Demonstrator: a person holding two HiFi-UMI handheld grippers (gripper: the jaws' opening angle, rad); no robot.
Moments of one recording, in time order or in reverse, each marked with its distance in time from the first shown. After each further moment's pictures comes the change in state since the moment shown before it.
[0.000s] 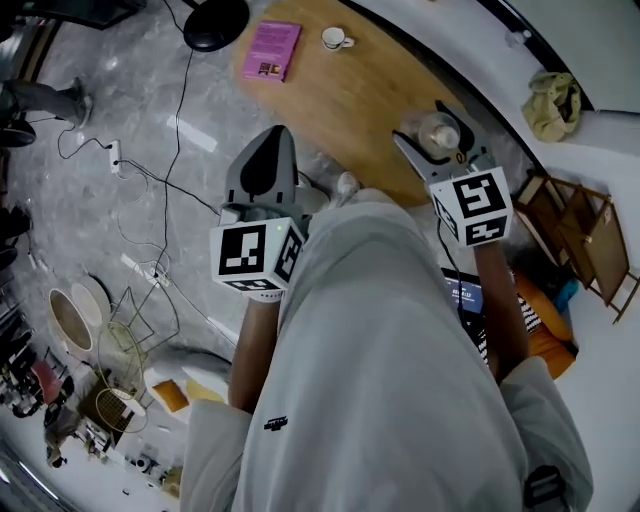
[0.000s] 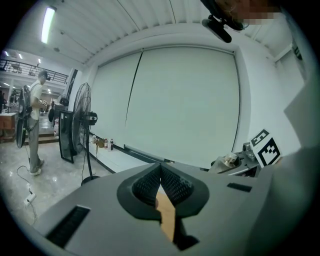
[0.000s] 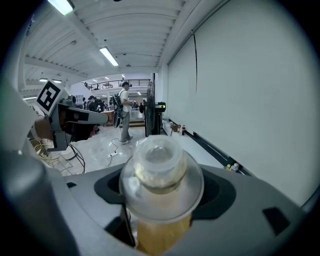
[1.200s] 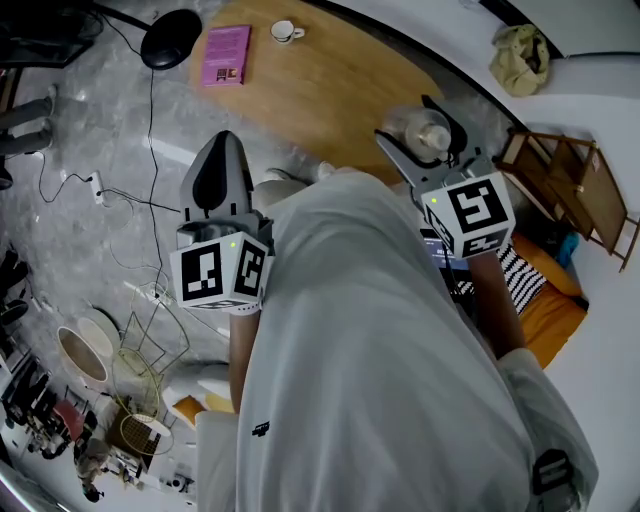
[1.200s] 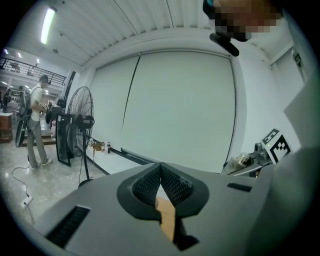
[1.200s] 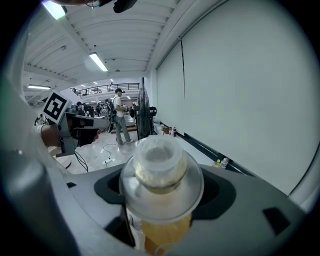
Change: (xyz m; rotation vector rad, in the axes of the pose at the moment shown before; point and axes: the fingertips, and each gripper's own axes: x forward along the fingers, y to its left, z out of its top) left arm -0.014 -0.017 0.019 0.010 -0.032 -0.026; right arm -0.070 -0.002 -0.004 0.100 -0.031 -0.090
